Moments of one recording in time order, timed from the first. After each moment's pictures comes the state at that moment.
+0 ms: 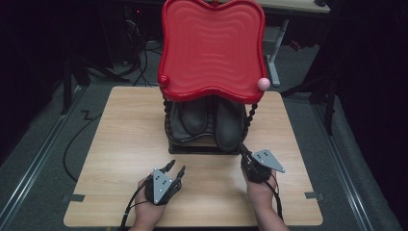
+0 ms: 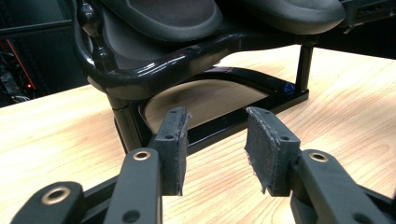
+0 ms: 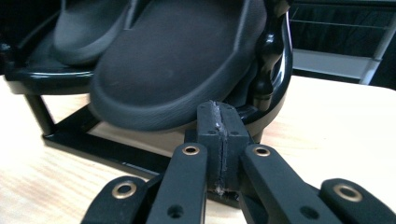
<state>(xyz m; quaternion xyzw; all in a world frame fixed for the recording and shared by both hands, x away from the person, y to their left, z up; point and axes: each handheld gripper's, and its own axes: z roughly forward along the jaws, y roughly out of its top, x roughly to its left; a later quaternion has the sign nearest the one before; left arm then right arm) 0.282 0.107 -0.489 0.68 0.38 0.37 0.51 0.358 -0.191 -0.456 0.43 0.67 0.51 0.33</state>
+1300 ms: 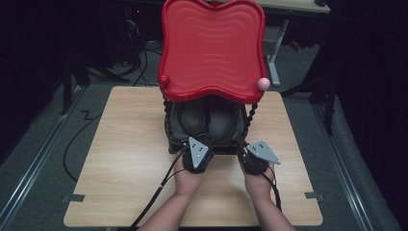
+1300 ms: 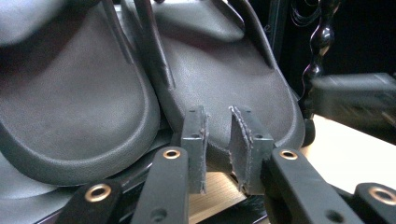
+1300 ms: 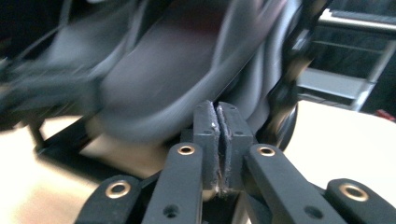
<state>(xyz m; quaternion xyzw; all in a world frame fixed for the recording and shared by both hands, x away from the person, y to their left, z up) 0.365 0.015 -0.453 0.63 0.40 0.37 0.56 0.371 -0.179 -0.439 0.40 0.68 0.50 0.36</state>
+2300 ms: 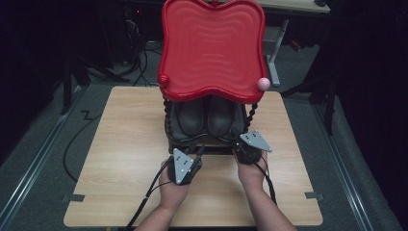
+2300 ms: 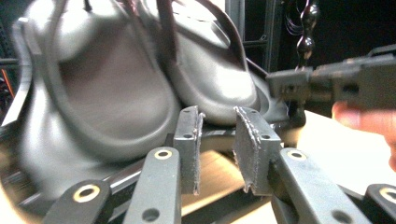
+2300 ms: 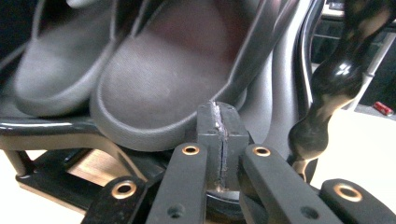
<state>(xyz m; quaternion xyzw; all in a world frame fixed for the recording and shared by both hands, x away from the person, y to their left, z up) 0.322 0.057 -0.453 0.63 0.37 0.39 0.56 0.399 -0.160 -0.432 0.42 0.67 0.50 0.36</state>
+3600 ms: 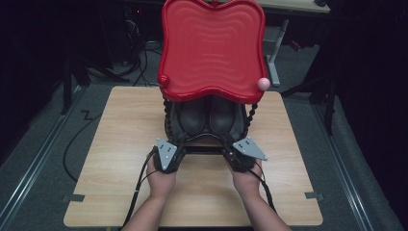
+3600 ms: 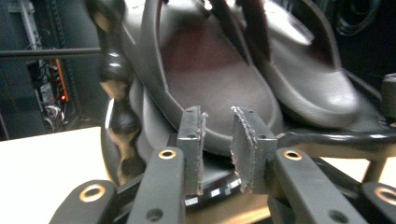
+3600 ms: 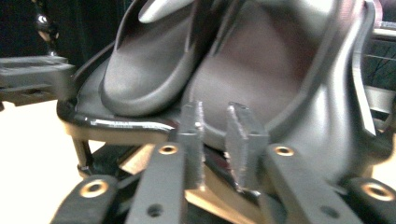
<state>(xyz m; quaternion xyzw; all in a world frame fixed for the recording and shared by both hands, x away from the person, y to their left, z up) 0.347 0.095 -0.453 0.60 0.42 0.42 0.54 0.373 -0.144 -0.429 0.37 0.69 0.53 0.34</state>
